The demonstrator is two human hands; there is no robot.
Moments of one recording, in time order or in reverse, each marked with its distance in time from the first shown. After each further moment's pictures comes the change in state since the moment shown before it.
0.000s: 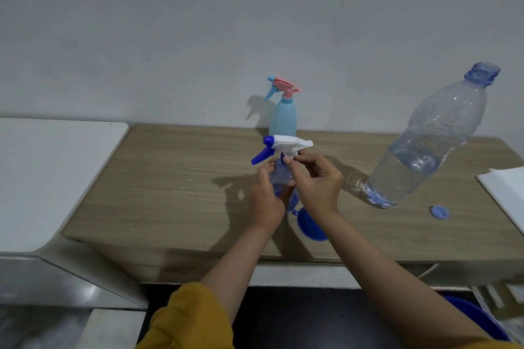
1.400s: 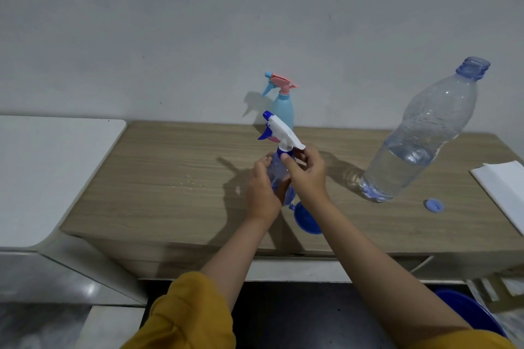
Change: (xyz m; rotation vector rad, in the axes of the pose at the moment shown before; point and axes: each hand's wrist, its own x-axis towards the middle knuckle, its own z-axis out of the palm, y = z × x) left_hand 0.002 -0.006 0.002 0.063 0.030 0.036; right_hand 0.005 0.007 0.008 0.028 -0.105 0.353
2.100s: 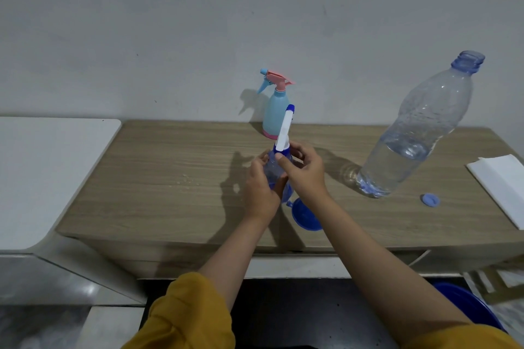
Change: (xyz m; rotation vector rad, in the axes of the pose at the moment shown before) left_hand -0.001 0.002 0.002 -0.008 0.028 -0.009; right_hand 0.000 0.000 -0.006 -0.039 -0.075 -0.023
